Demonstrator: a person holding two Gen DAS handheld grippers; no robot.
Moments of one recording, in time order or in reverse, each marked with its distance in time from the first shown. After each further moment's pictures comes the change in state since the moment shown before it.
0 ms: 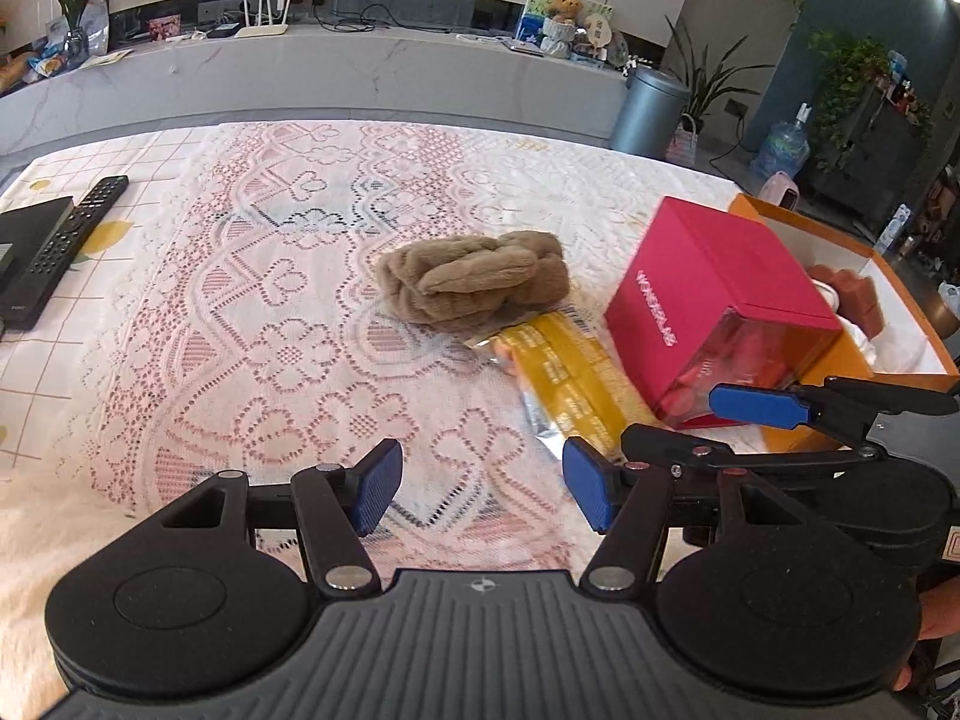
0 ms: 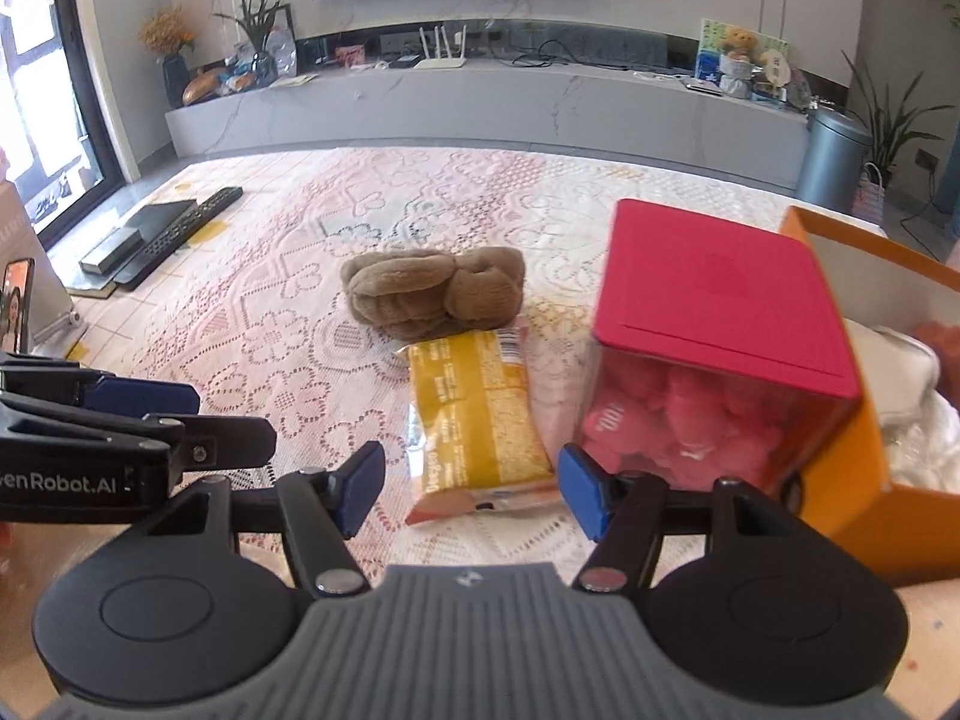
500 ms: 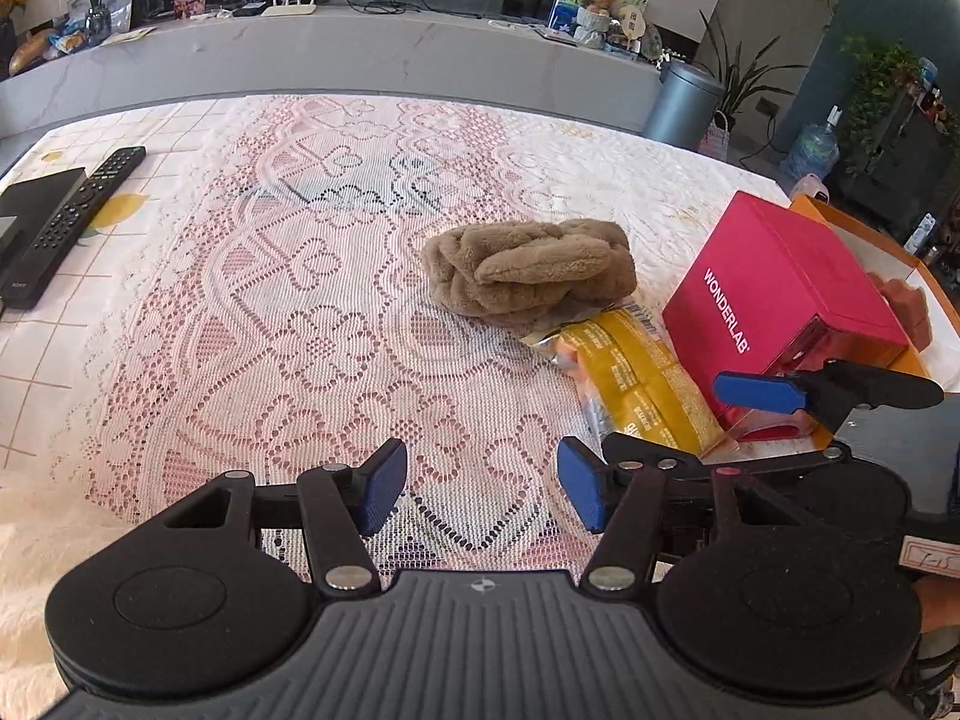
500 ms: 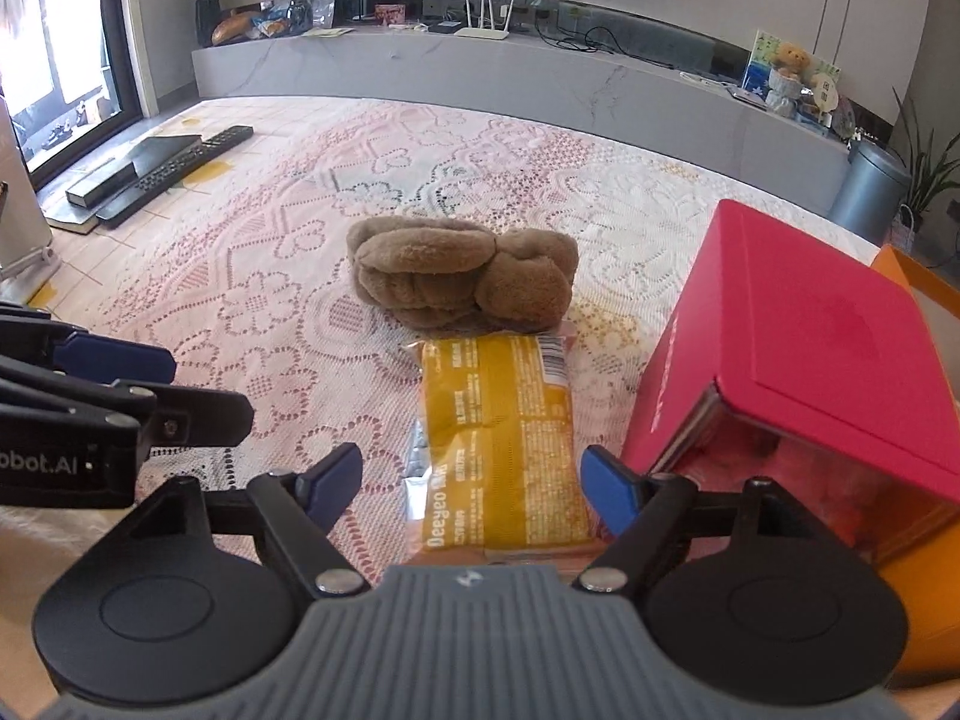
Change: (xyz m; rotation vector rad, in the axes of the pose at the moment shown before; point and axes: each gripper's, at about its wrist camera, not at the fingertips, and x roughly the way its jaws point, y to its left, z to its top) left arm 0.028 0.022 0.001 -0.037 0.030 0.029; right arm 0.057 0.012 0.008 -0.121 0.046 -0.024
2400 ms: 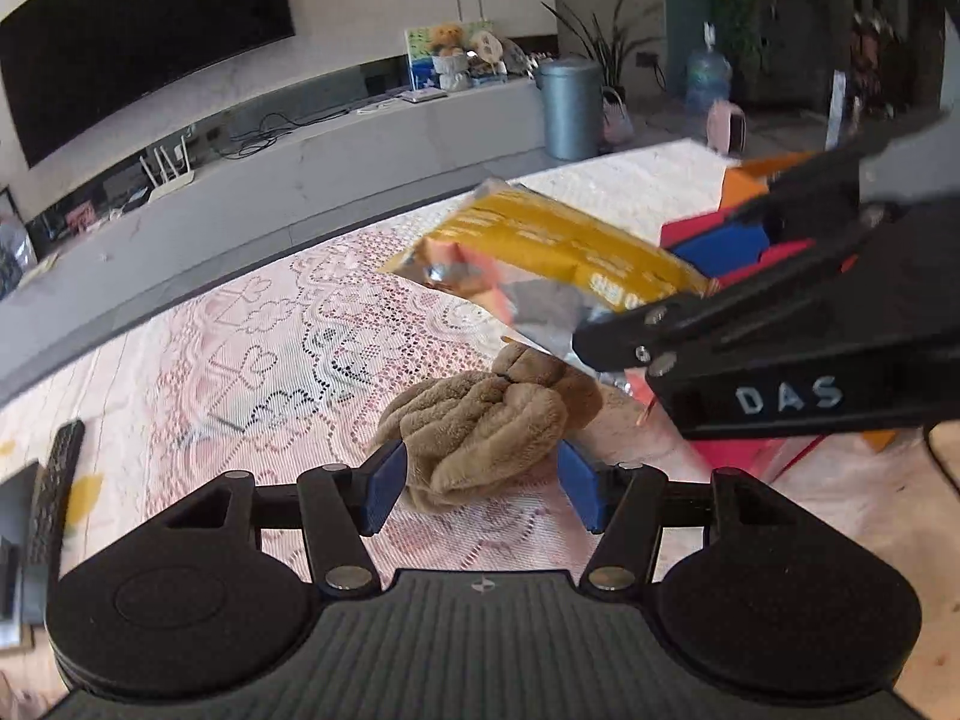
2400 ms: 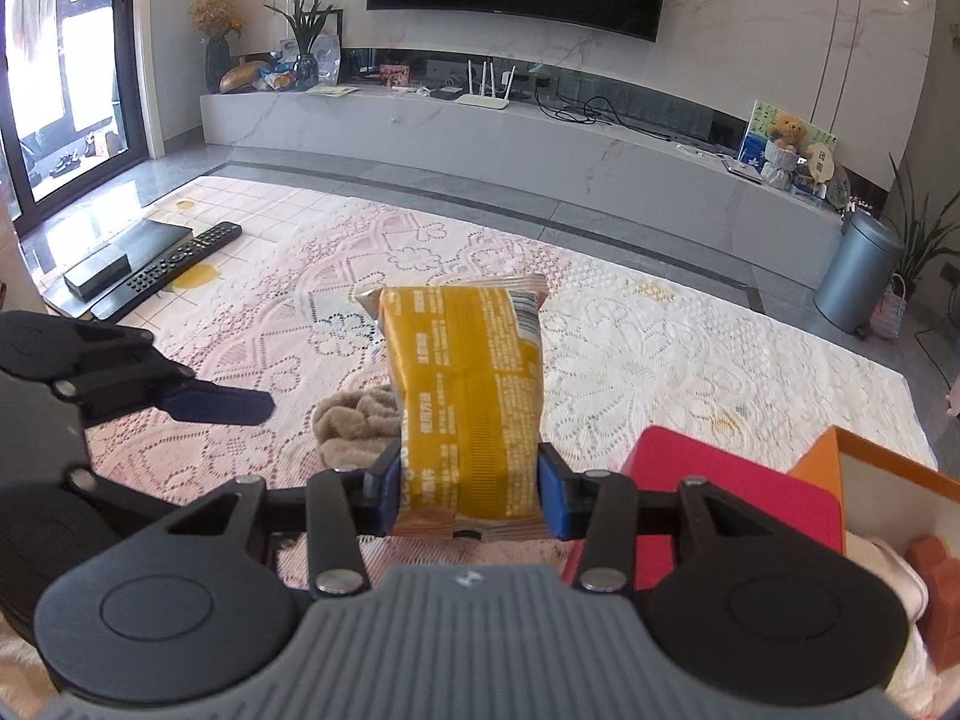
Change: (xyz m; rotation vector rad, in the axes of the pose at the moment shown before) left arm 0.033 -0.057 0.053 0.477 -0.127 0.035; right arm -0.026 -0.032 0.078 -0.016 -0.112 0.017
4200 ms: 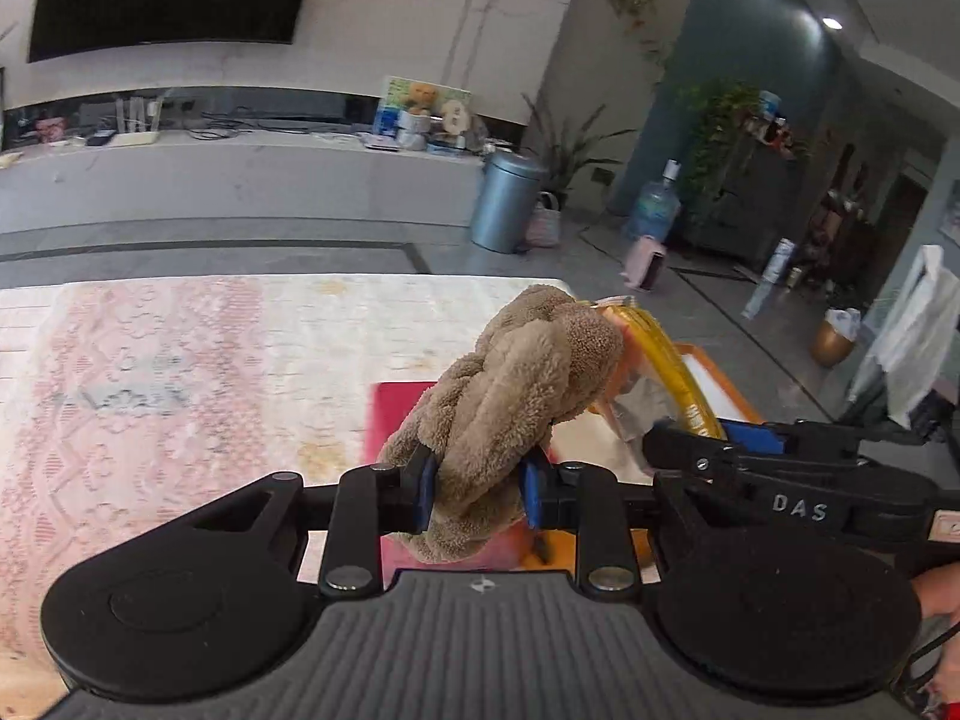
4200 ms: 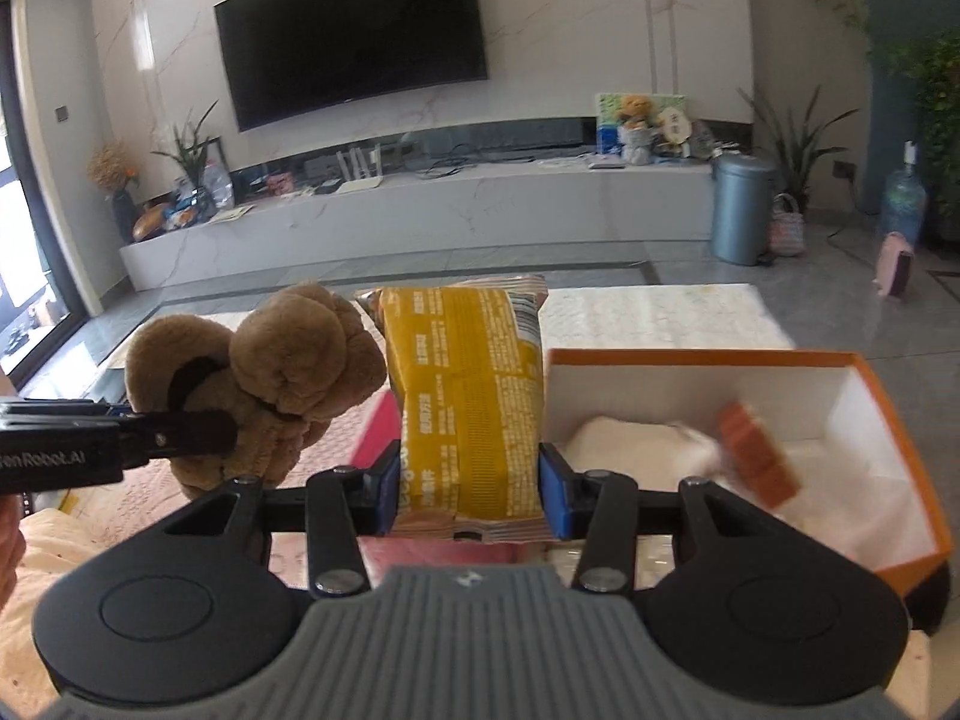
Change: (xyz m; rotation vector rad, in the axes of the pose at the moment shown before) left arm -0.116 -0.068 0.066 -0.341 -0.124 -0.266; right arm -0.182 -0.122 -0.076 0.321 -0.150 -0.105
